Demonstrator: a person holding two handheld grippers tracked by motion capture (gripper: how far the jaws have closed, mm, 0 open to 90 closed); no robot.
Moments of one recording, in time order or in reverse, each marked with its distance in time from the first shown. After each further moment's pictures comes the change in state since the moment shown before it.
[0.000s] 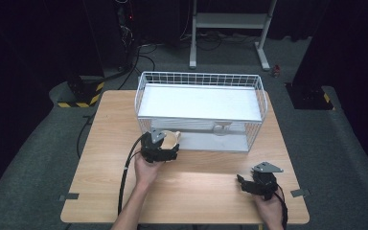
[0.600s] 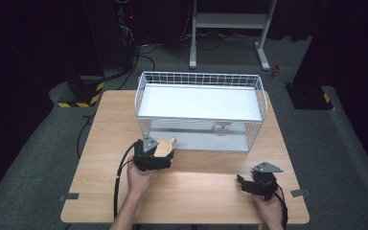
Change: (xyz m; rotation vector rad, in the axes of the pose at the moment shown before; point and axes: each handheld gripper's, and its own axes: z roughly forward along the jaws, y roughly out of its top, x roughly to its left) left arm 0.002 -0.015 -0.032 -0.028 -0.018 0.002; right arm 0.000 0.000 0.000 0.000 0.000 0.000
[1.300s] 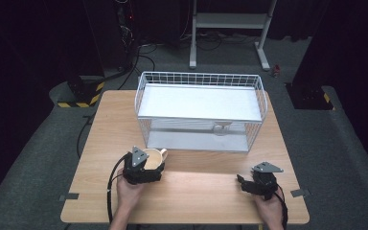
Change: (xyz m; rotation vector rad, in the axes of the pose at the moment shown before) left arm 0.005 -0.036 -0.031 0.028 0.012 -0.013; right arm 0.000 0.000 0.000 0.000 0.001 -0.001
